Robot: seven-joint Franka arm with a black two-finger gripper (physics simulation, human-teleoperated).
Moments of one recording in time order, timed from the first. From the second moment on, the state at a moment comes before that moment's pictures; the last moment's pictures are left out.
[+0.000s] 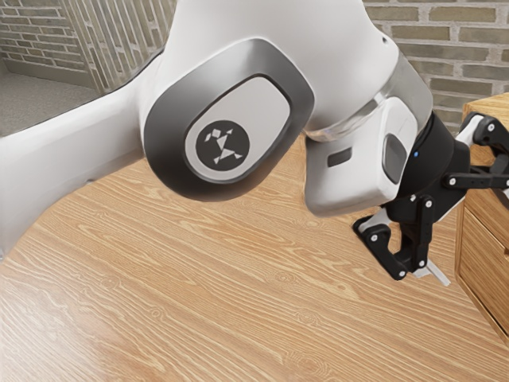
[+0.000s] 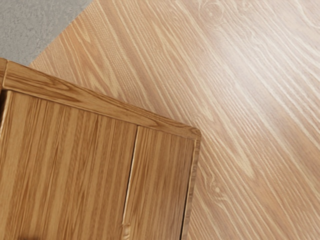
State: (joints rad) arm -0.35 0.04 -0.25 -1.44 -0.16 1.99 1.57
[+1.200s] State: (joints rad) arm -0.55 0.11 -0.05 -1.38 -0.16 2.00 1.52
